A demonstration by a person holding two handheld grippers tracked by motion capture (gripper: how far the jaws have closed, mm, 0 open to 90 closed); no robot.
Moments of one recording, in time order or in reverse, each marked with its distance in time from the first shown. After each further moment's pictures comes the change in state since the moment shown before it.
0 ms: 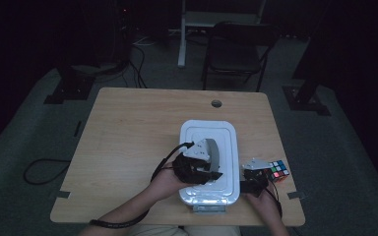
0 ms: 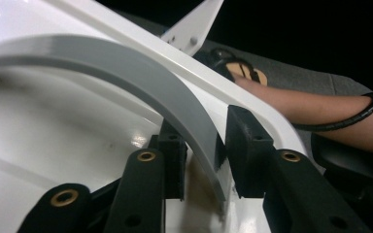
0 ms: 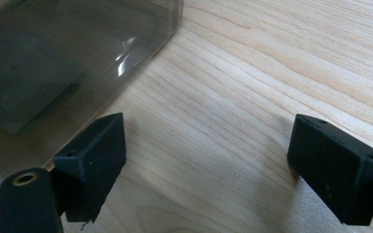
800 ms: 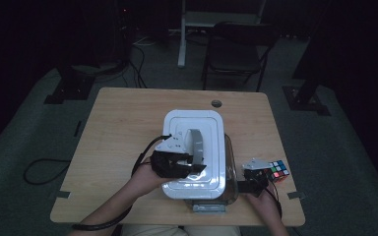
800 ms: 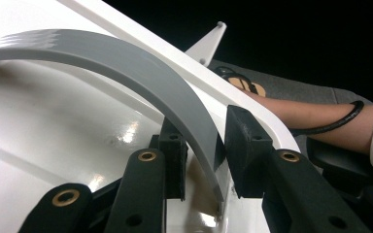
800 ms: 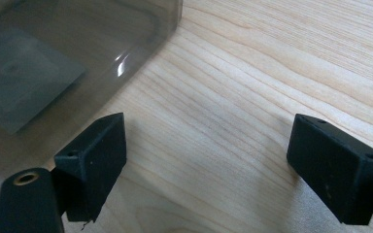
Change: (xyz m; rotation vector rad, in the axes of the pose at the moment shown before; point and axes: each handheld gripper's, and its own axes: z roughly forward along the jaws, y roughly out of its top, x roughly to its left) left arm 0.011 -0.009 -0.056 -0.074 0.035 0.000; right arm 0.000 0.000 0.000 0.000 -0.001 0.001
